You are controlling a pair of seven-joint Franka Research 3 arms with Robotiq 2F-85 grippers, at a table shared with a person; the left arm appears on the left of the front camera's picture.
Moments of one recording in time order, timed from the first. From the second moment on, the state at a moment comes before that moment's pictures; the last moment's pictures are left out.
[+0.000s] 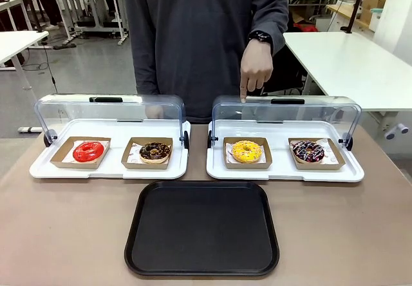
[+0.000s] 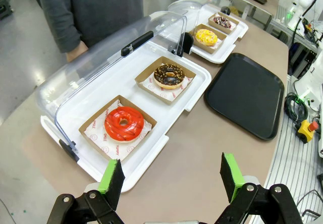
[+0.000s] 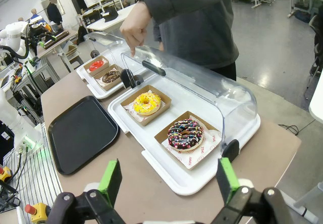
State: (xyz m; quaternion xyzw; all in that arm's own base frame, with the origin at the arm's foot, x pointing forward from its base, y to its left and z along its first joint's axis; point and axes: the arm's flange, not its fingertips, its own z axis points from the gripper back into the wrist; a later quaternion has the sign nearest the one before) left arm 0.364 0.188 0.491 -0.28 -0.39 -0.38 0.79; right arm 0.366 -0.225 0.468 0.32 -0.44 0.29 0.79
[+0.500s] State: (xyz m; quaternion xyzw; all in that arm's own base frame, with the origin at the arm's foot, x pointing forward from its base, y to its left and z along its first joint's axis) left arm 0.364 0.188 0.491 -0.28 -0.39 -0.38 0.79; right arm 0.366 -0.225 0.468 0.32 -0.44 0.29 0.79
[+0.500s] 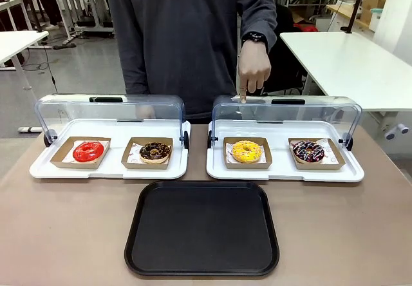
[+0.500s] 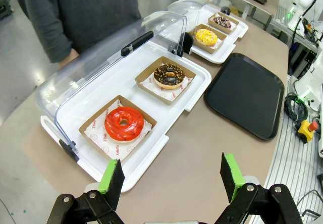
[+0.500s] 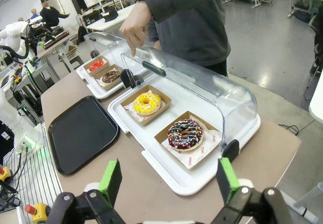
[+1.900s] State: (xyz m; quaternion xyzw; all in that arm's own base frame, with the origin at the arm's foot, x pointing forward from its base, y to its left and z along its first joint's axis) left arm 0.365 0.187 0.491 -0.28 -0.39 -0.39 0.79; right arm 0.394 -0.082 0.548 0.23 -0.39 0.44 0.78
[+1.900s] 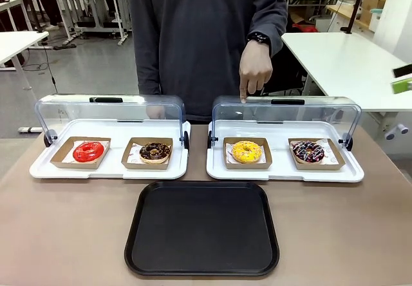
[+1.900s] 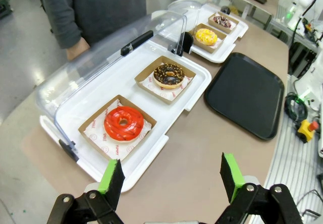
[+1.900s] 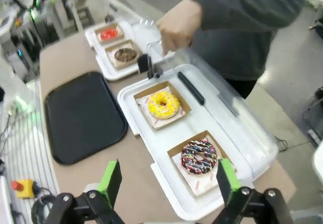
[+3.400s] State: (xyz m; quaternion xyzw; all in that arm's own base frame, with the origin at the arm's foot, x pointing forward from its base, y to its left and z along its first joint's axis) left arm 0.365 0.188 0.491 -0.28 -0.39 -0.38 0.79; right arm 0.379 0.140 0.429 -0.02 -0.22 0.67 0.71
